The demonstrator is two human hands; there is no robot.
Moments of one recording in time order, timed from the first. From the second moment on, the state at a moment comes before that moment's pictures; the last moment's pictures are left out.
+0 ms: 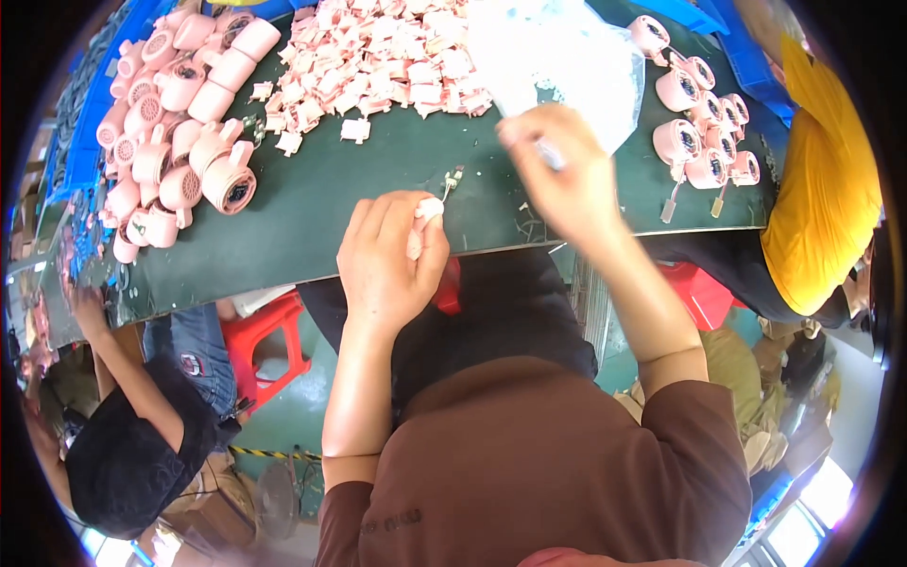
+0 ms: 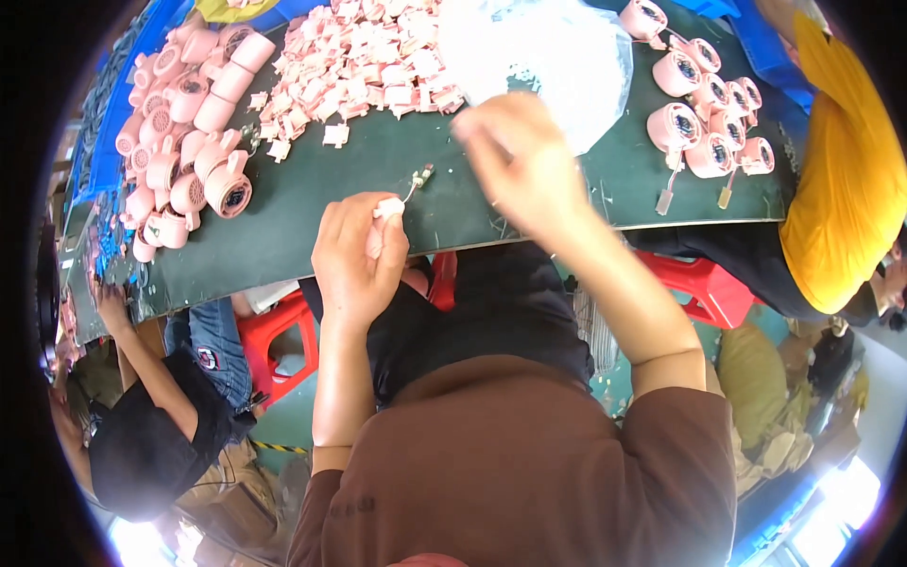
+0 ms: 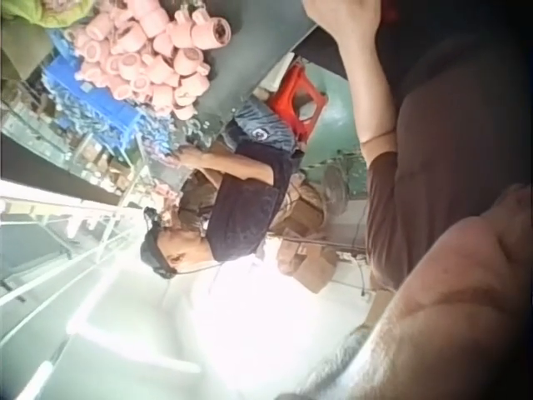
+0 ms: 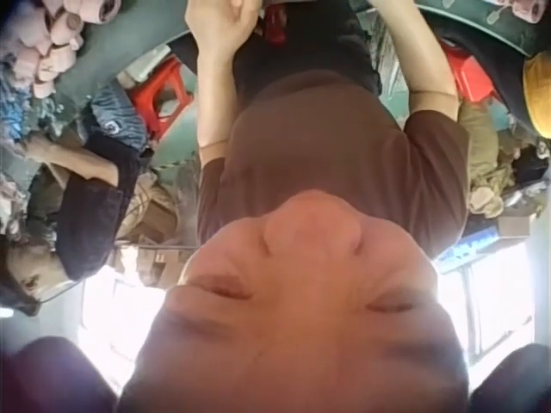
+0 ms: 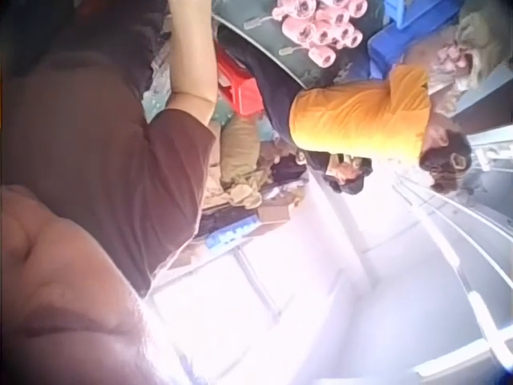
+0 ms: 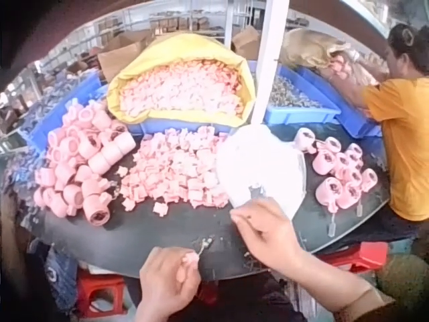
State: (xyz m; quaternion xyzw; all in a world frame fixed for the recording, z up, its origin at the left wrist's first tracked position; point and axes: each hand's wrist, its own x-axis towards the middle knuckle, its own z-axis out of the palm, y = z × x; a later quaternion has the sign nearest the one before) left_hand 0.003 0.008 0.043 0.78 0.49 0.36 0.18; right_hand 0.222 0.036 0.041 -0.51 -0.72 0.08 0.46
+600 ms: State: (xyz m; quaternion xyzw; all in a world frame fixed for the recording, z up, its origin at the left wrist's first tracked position) left_hand 0.007 -0.002 0.044 0.80 0.47 0.34 0.13; right_hand 0.260 0.058 0.044 -0.56 -0.56 0.30 0.52
